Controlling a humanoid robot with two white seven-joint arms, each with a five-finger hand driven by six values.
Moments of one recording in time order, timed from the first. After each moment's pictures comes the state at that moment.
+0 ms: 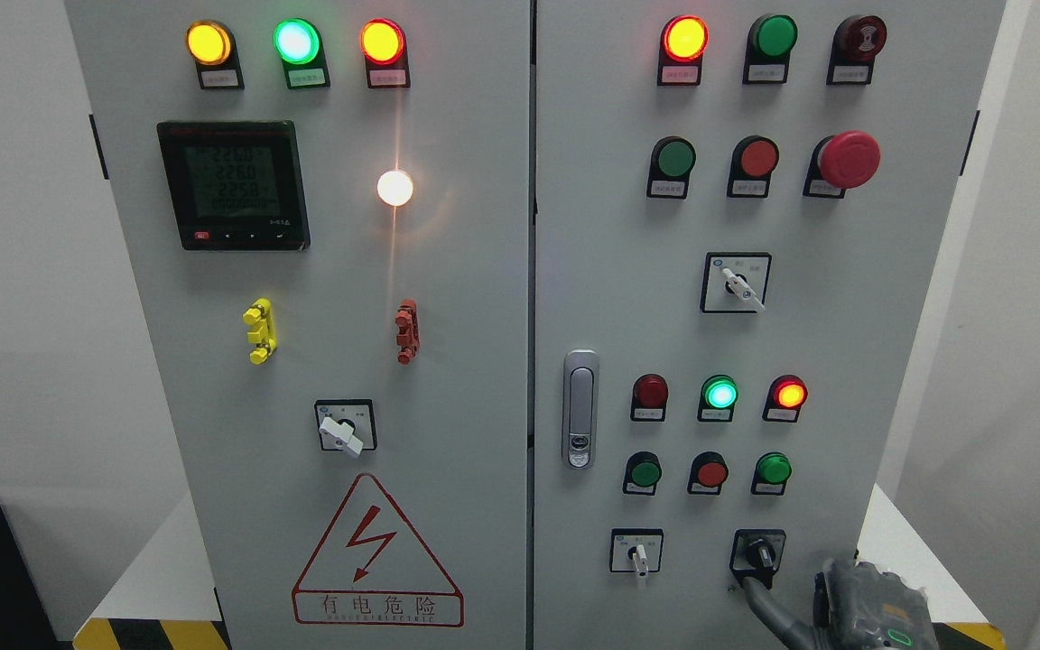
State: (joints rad) left arm 0.08 -0.09 -0.10 -0.09 0.08 -0.06 0.03; right arm -0.26 0.11 -0.16 -1.74 1.44 0.23 0.41
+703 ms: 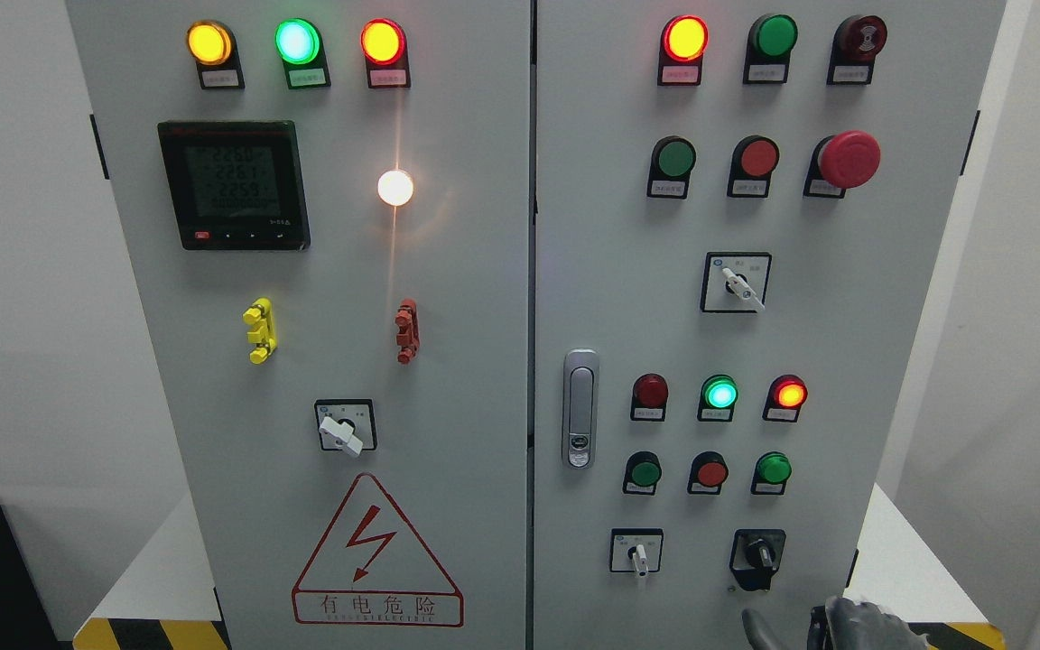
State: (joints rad) left arm 0.08 -0.09 -0.10 -0.09 0.08 -0.06 0.03; right arm -0.08 0.13 -0.16 -1.86 1.14 0.23 0.26
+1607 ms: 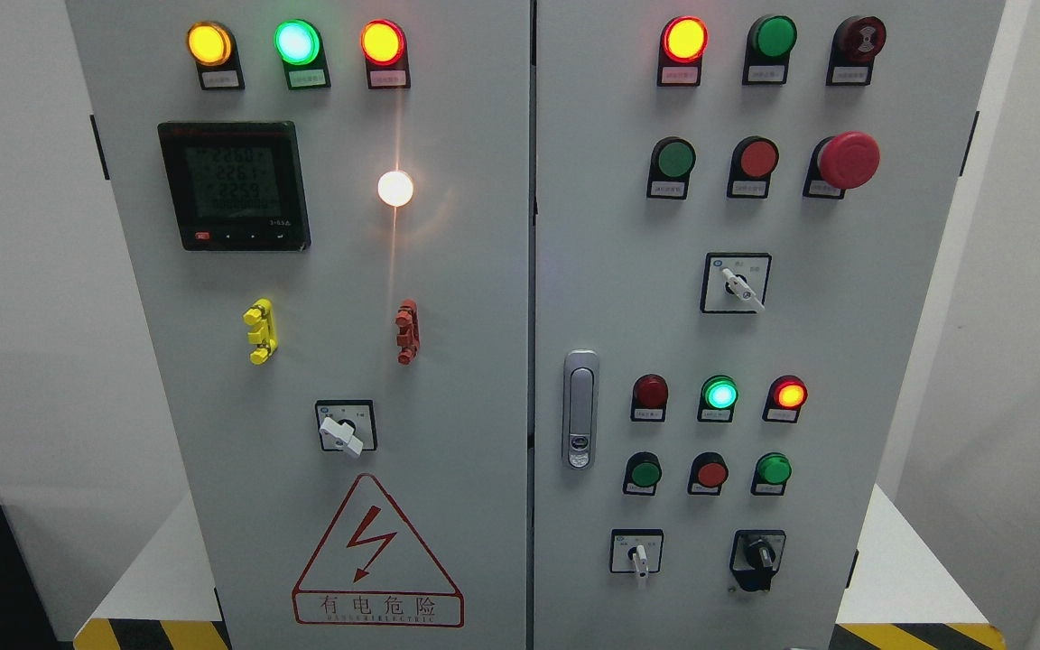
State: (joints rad) left arm 0.08 -0.09 -0.10 -0.09 0.08 -0.06 0.03; right arm 0.25 0.12 -0.12 -2.04 -0.07 0.01 0.19
